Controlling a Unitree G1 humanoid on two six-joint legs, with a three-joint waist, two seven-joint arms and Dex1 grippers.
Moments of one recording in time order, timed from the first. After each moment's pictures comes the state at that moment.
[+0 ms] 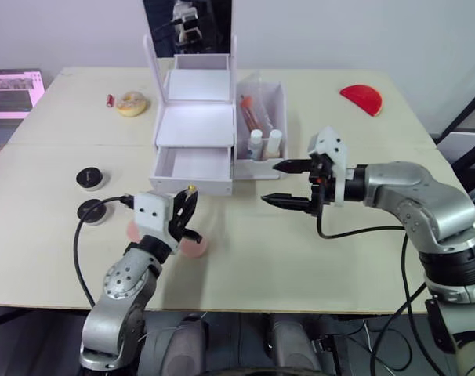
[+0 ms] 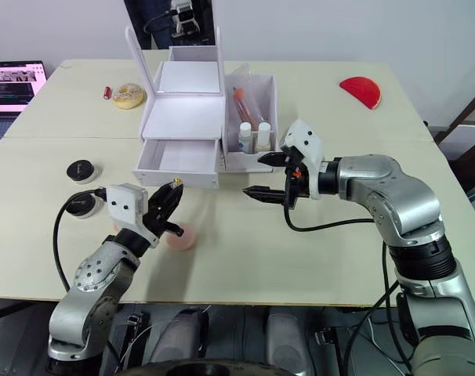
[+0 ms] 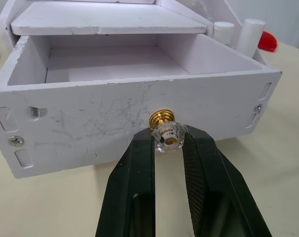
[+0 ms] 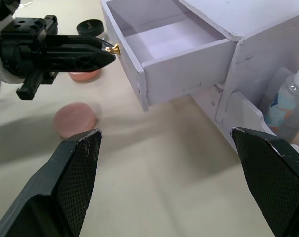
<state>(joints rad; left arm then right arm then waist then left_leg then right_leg) 0.09 0.20 -0.02 -0.63 -0.25 0.47 -0.22 -0.60 -0.73 0.09 -0.28 0.56 0.82 0.91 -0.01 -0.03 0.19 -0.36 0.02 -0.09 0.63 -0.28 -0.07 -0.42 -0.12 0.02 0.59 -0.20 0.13</state>
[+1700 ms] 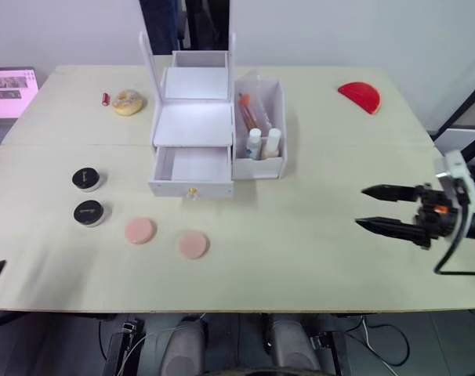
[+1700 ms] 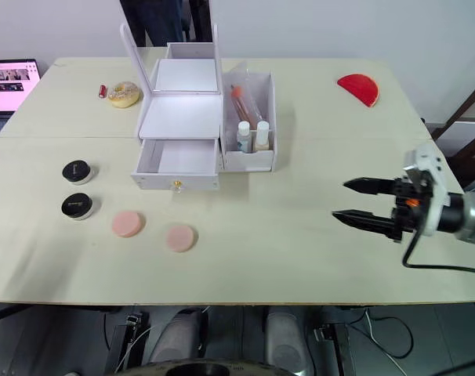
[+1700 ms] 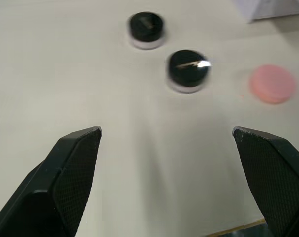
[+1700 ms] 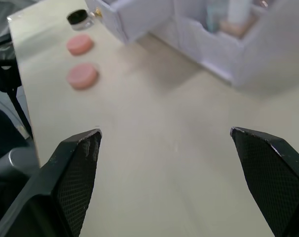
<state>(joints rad) 0.63 0.93 1.08 0.06 -0.68 0.43 -1.09 -0.07 -1.04 -0.45 -0.14 0.69 0.67 1.28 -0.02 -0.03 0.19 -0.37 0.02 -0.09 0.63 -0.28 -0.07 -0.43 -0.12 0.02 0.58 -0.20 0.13</state>
